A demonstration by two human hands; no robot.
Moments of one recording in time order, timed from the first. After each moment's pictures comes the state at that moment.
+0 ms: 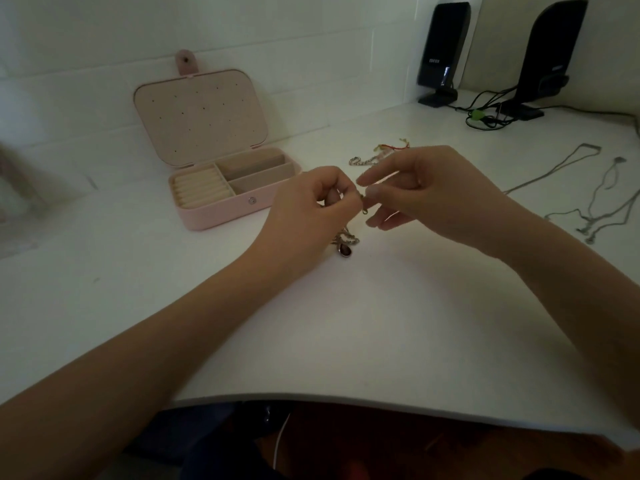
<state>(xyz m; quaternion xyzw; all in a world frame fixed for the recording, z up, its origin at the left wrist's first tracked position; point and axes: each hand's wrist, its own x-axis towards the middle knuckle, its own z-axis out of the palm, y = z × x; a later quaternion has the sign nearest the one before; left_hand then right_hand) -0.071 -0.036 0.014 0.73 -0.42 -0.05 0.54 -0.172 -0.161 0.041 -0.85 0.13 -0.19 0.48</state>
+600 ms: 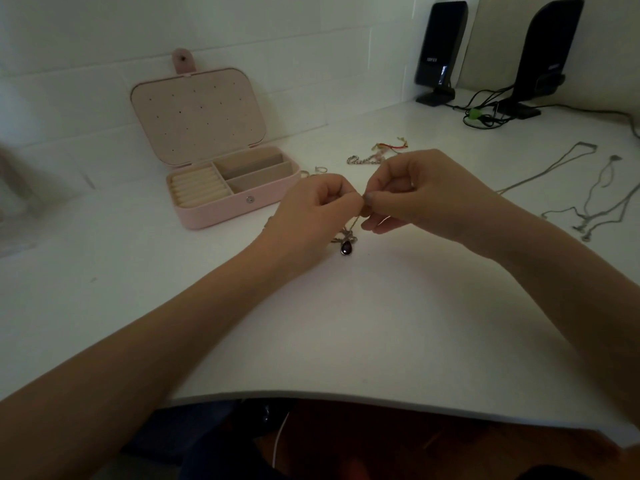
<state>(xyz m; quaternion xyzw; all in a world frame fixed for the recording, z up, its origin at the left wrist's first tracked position) -0.074 -0.037 0.016 0.72 -0.41 -0.15 0.54 -0.171 -0.159 0.040 -0.83 0.12 -0.15 0.52</state>
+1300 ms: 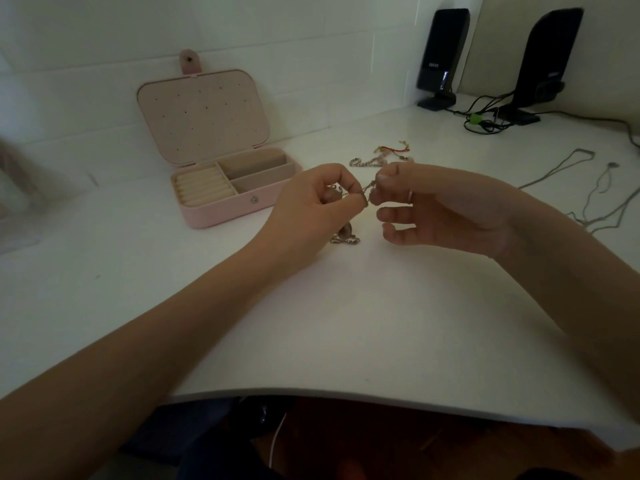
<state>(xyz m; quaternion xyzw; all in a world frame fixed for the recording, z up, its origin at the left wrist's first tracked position) -0.072 -0.033 0.020 0.70 -0.41 -0.13 0.56 -0.175 -0.174 0.042 -0.61 0.14 -0.01 0.78</state>
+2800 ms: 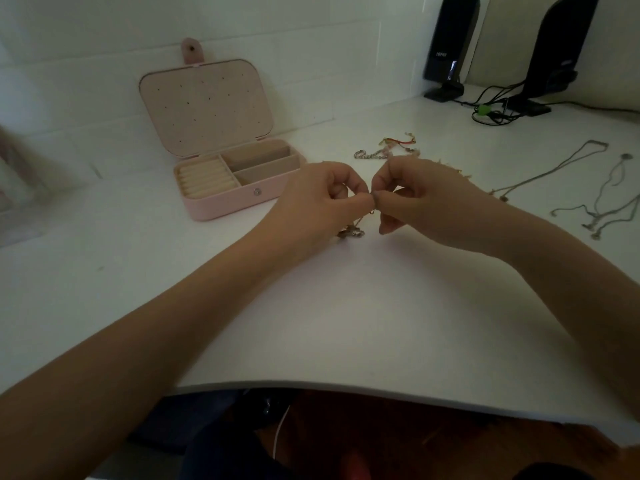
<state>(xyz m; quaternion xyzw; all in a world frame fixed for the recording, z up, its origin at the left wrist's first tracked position) -0.065 -0.035 0.018 0.74 -0.45 -0.11 0.49 -0.170 -0.152 0.036 -0.89 0.13 -0.14 0.41</state>
